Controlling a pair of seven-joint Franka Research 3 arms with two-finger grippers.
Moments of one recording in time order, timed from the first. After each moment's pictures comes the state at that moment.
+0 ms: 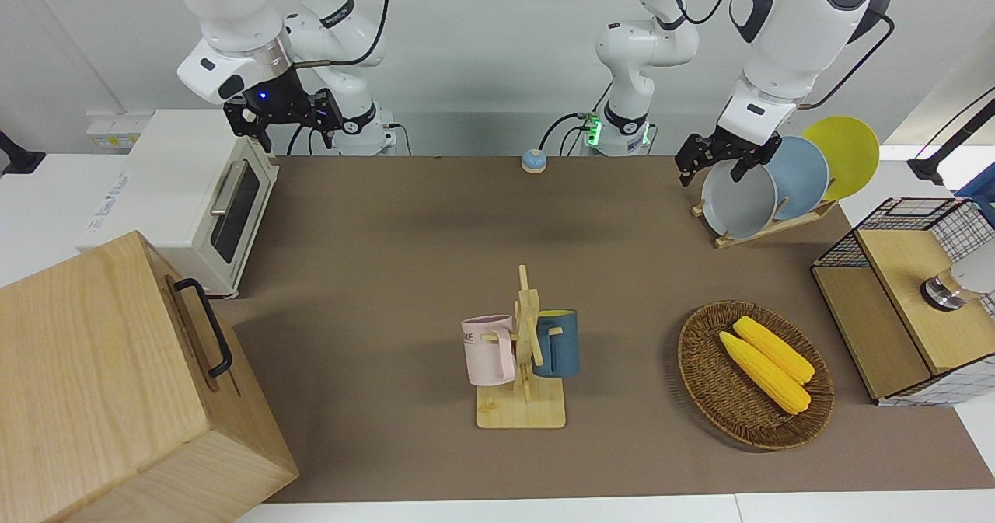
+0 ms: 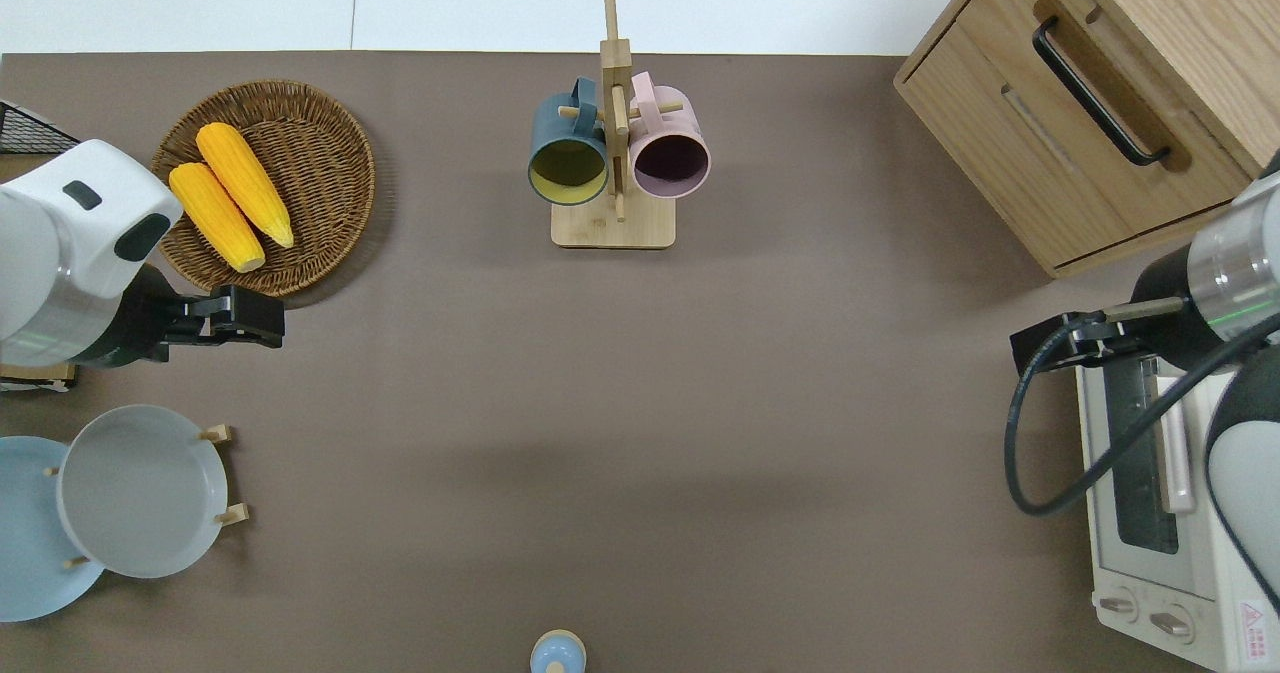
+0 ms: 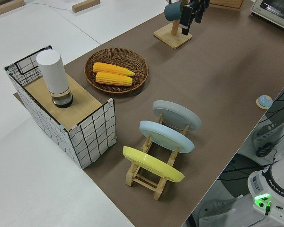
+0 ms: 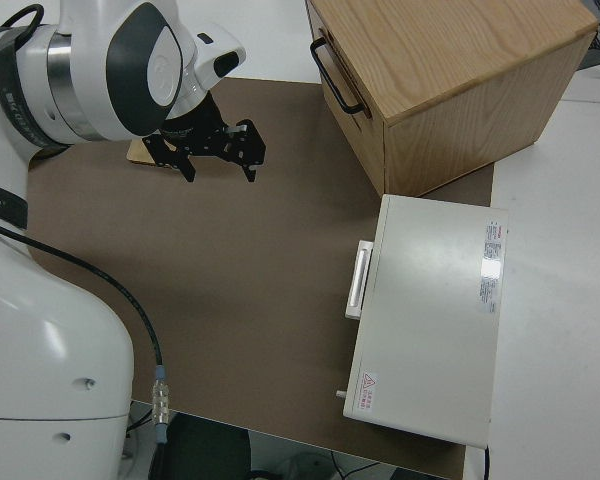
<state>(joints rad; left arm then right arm) -0.02 0.00 -0.09 -1.65 -0.03 1.60 -0.18 -0.26 0.02 0.38 -1.48 -0.03 1.38 0.04</state>
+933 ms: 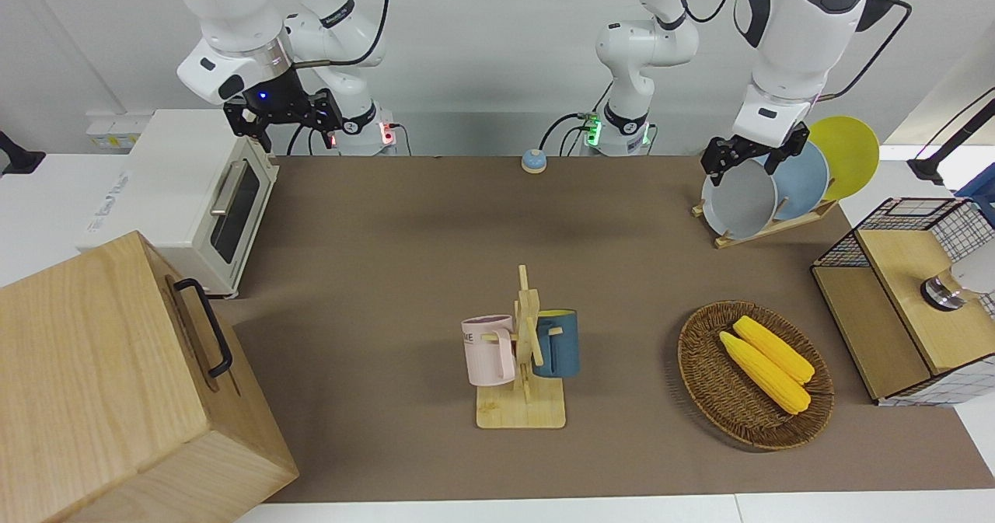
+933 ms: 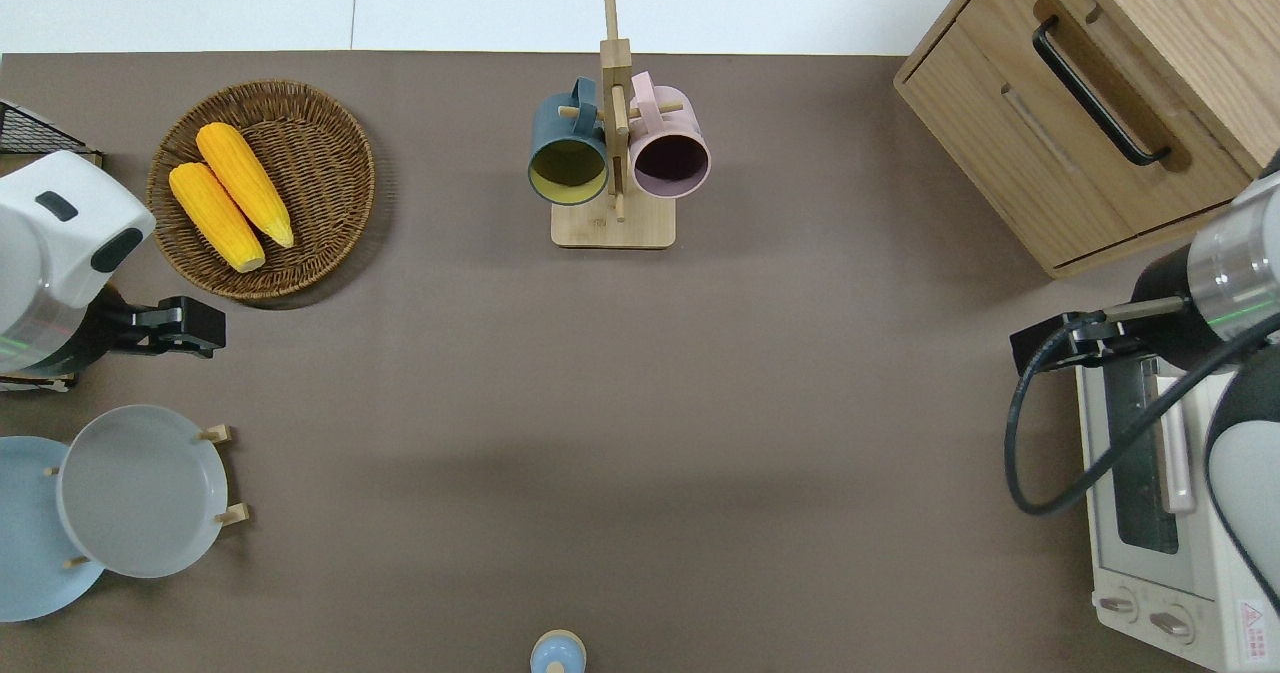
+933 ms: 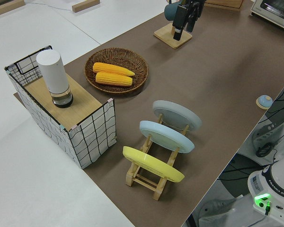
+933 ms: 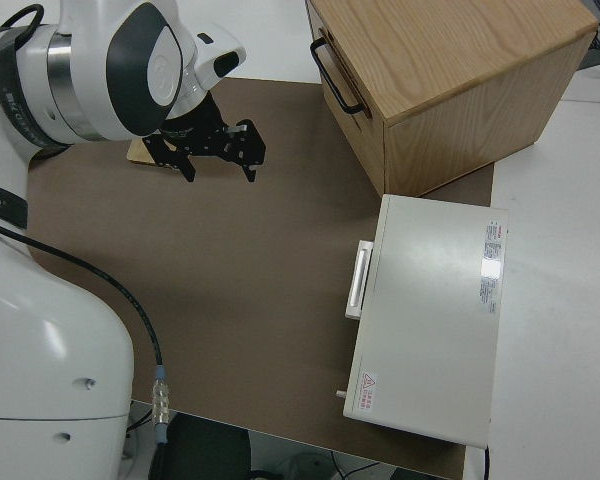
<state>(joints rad) -0.01 -0.01 -0.08 -1.66 0.19 1.57 -0.18 -0.26 0.02 0.38 -1.48 -0.03 1.38 0.04</state>
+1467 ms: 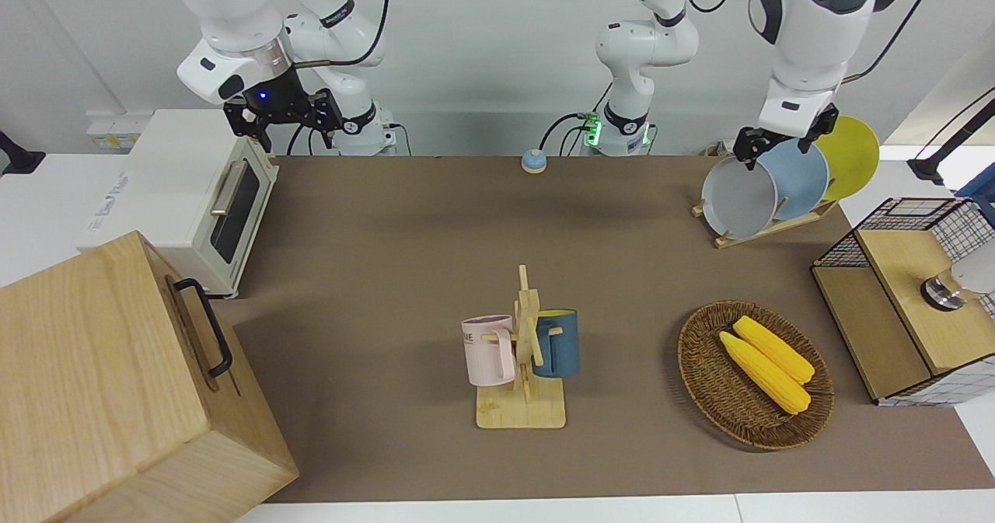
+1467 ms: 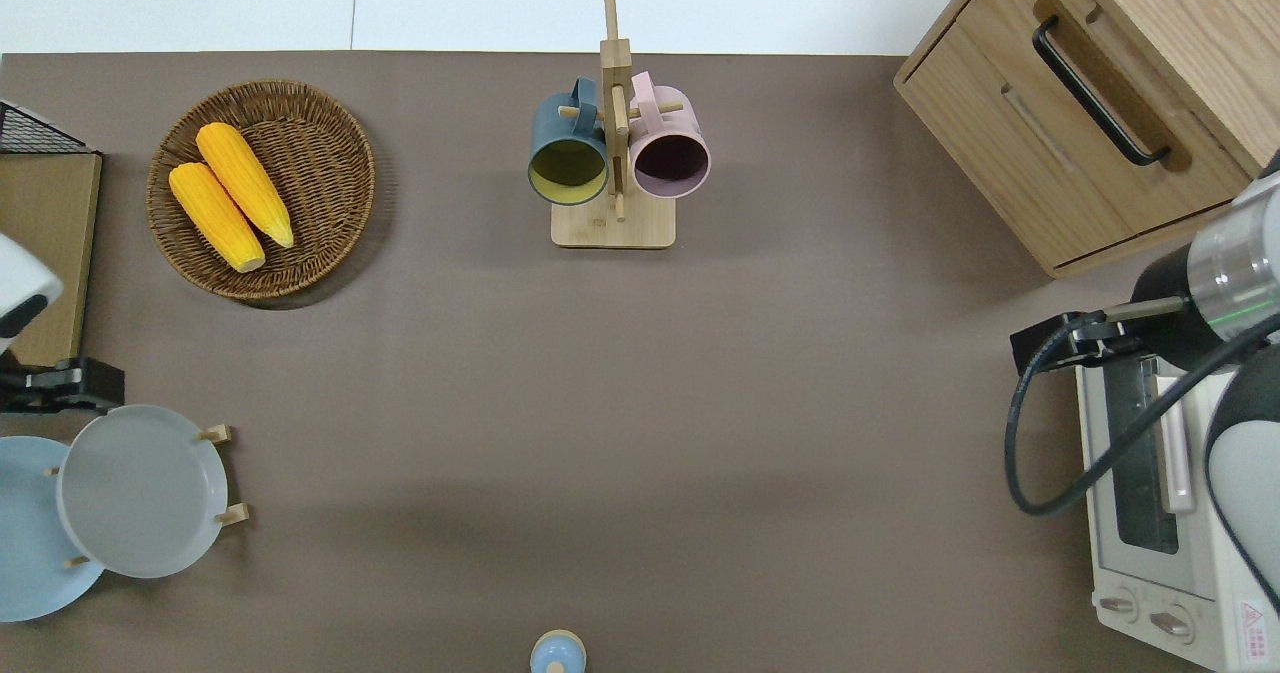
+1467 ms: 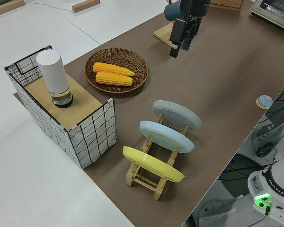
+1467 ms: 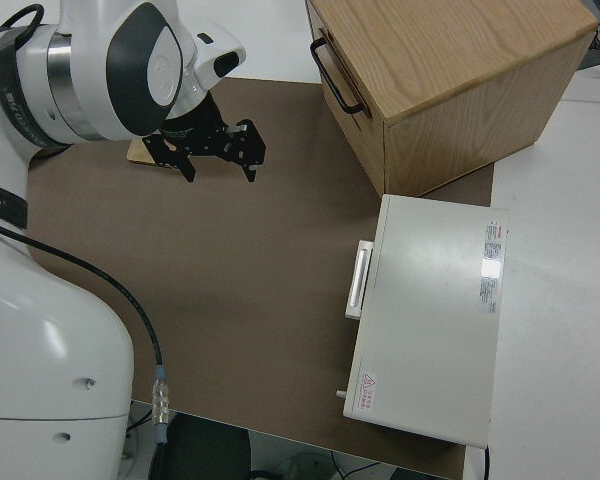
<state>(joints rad) -0.01 -0.12 0.02 -1.80 0.31 1.57 -0.11 -0.26 0.02 0.38 -1.48 -0.03 1.38 0.04</state>
